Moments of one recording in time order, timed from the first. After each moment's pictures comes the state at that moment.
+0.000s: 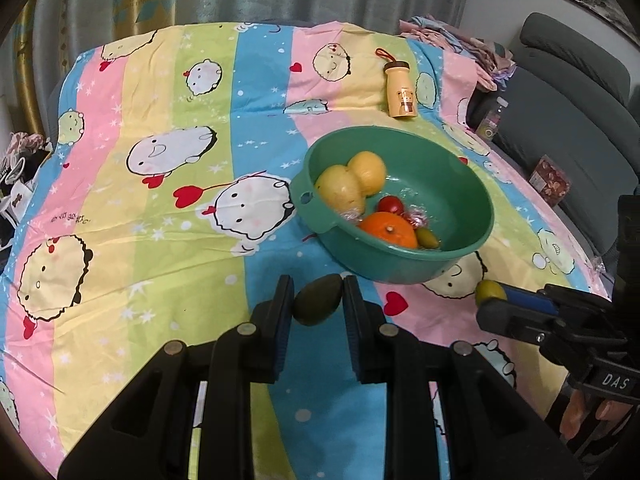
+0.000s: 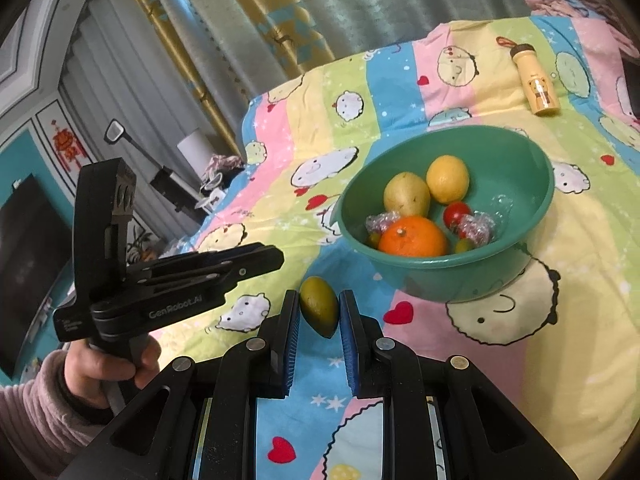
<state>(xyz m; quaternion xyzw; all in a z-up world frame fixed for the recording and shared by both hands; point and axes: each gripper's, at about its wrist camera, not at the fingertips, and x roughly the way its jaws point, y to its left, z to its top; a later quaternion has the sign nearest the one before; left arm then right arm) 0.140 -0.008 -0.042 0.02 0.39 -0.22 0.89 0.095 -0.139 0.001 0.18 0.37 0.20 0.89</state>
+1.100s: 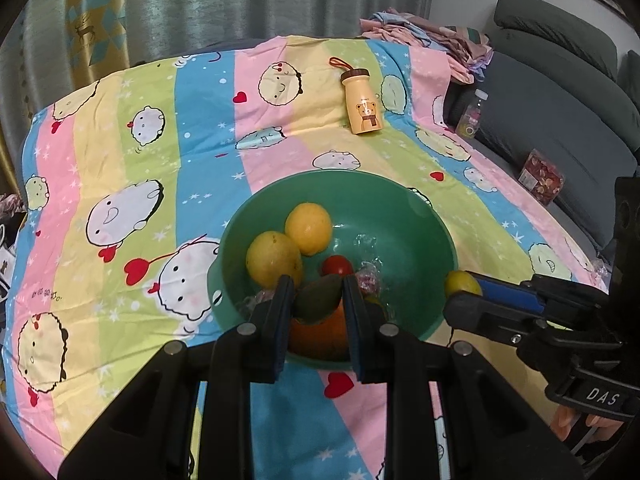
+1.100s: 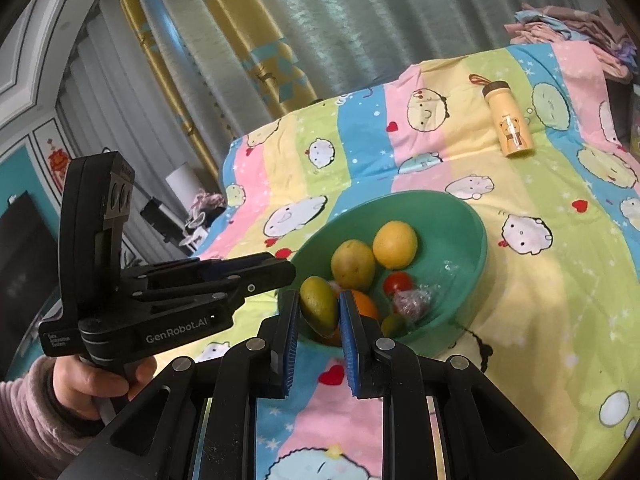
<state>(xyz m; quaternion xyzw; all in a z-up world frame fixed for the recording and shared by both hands) 0.177 -0.094 -0.014 0.07 0.37 -0.24 0.89 0.129 -0.198 0.019 0.18 0.33 0.17 0.91</state>
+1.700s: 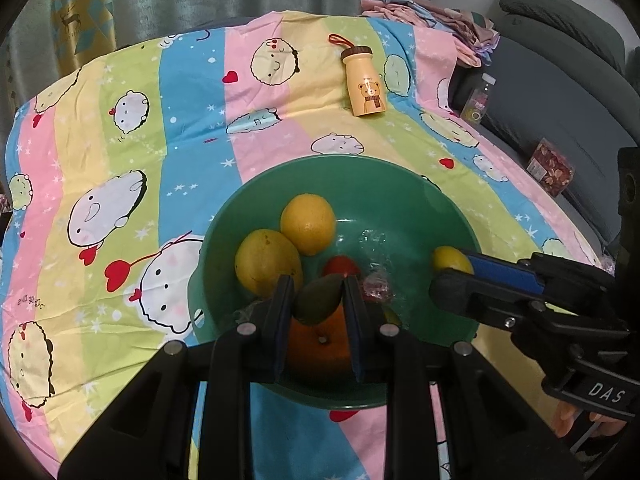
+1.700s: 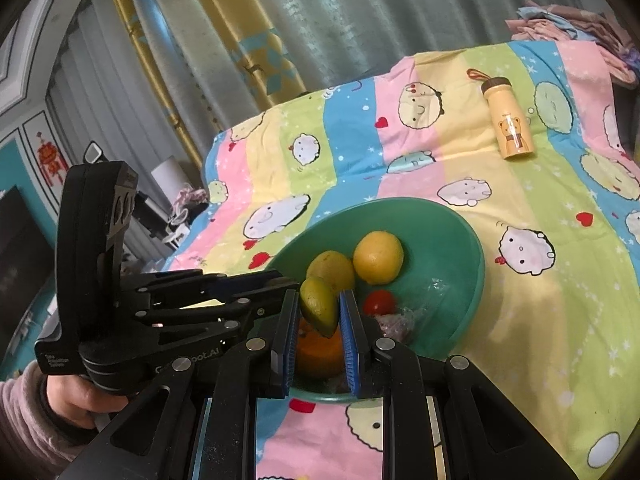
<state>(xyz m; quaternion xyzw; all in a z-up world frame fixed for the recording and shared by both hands) 0.206 -0.106 -0.034 0.07 0.40 -0.25 0.88 0.164 -0.203 0.006 0.16 0.35 0.16 0.91</state>
